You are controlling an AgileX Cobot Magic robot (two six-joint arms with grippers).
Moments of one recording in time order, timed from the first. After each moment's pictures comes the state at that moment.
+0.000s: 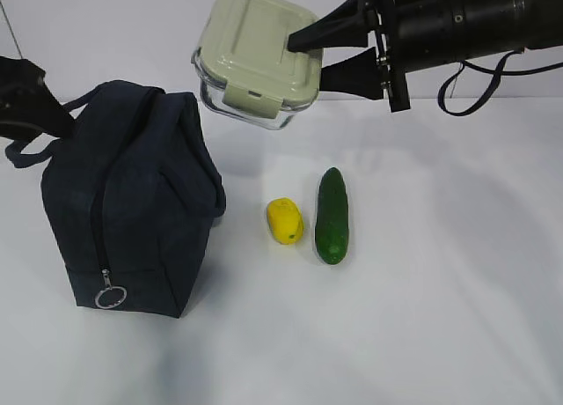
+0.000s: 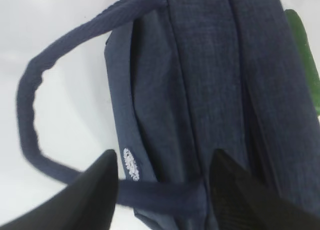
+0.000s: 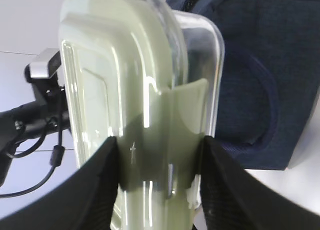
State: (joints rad) left arm -0.06 1.53 -1.16 -0.52 0.81 0.39; right arm 0.11 1.88 -1.44 1.41 1.17 -0.53
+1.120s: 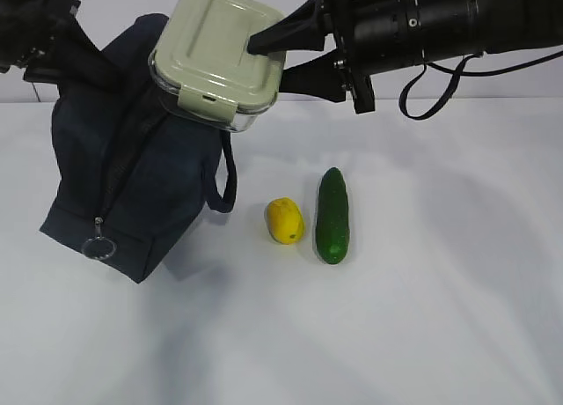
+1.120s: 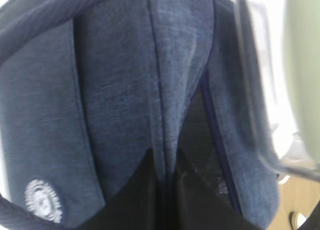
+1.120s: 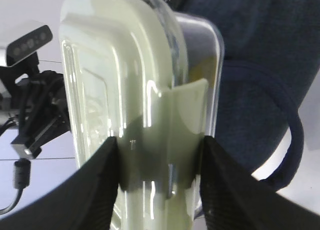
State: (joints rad) left arm -0.08 1.68 -1.40 -0.81 1.08 0.56; right arm 0.21 1.88 -1.44 1.45 1.05 -0.54
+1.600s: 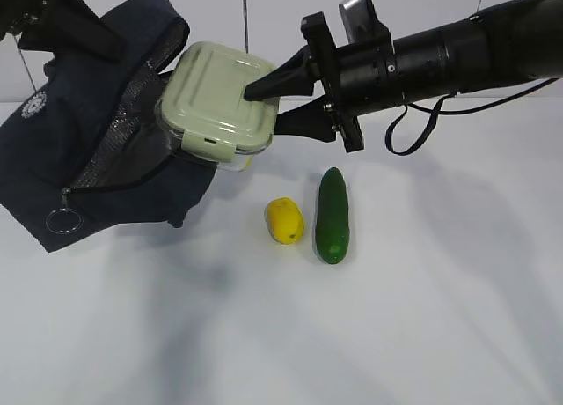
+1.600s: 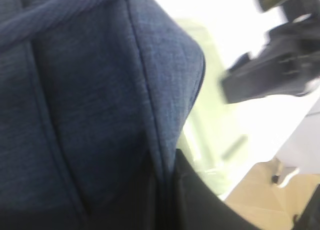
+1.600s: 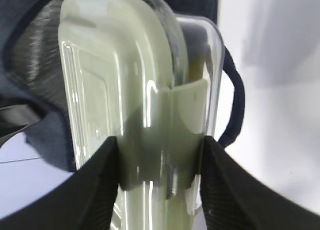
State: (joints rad) left arm -0.09 1.65 -1.46 -0.83 1.10 0.57; right arm 0.21 1.99 -1.44 1.45 1.07 -0.54
